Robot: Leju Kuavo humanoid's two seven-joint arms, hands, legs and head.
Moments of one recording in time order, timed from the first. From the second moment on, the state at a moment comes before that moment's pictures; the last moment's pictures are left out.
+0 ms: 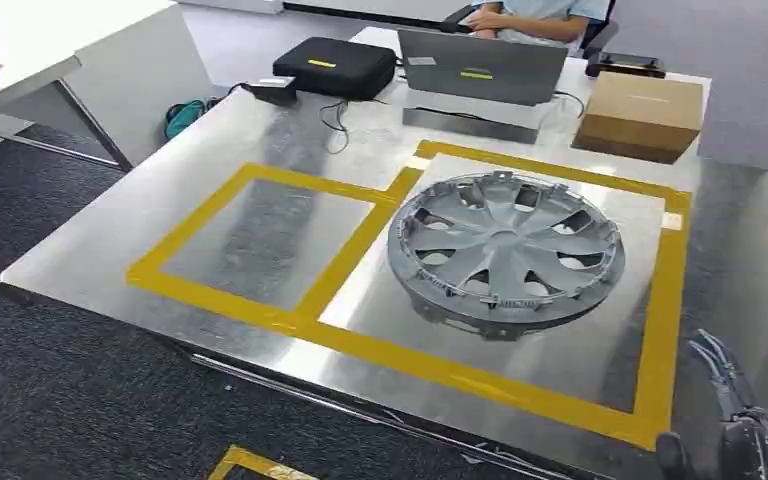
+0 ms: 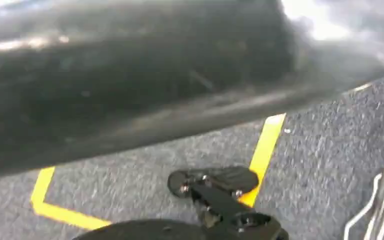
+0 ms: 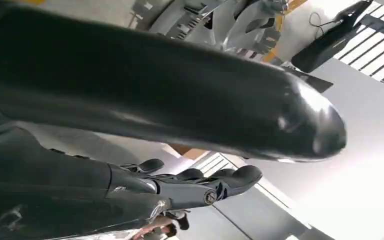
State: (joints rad) left arm -0.01 -0.32 1.43 -0.74 -1.31 -0.27 -0.63; right arm 0.59 -0.15 0.12 -2.17 0.56 -0.46 -0.28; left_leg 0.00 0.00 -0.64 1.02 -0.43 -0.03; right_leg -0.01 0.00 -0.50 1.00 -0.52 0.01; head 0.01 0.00
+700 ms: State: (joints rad) left arm 0.00 -0.34 1.43 -0.87 -1.30 -0.33 -0.62; right arm 0.49 -0.18 0.30 -2.00 0.63 -0.62 -0.13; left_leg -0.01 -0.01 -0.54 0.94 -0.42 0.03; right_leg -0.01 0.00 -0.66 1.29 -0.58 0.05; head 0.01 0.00
